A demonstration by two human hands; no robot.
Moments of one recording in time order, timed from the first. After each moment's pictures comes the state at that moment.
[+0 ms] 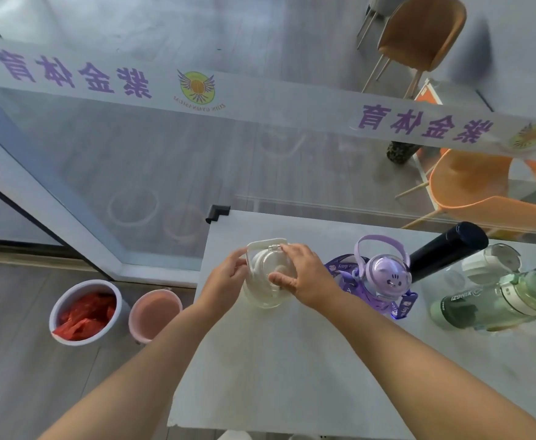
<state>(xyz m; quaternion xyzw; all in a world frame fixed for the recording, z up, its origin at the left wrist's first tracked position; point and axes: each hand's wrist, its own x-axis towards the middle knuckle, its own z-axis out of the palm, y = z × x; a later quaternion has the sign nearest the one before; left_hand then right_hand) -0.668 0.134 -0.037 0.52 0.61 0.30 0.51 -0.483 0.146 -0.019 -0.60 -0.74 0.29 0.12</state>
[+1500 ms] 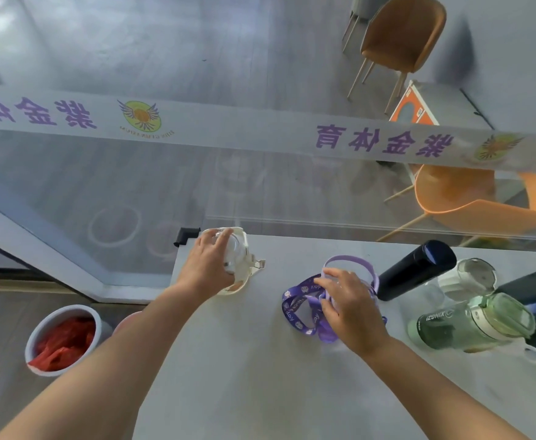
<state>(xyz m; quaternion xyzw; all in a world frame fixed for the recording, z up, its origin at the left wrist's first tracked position) -0.616 0.220 -0.011 0.71 0.65 0.14 0.24 -0.350 0.135 -0.013 -0.60 -0.77 0.07 0.18</state>
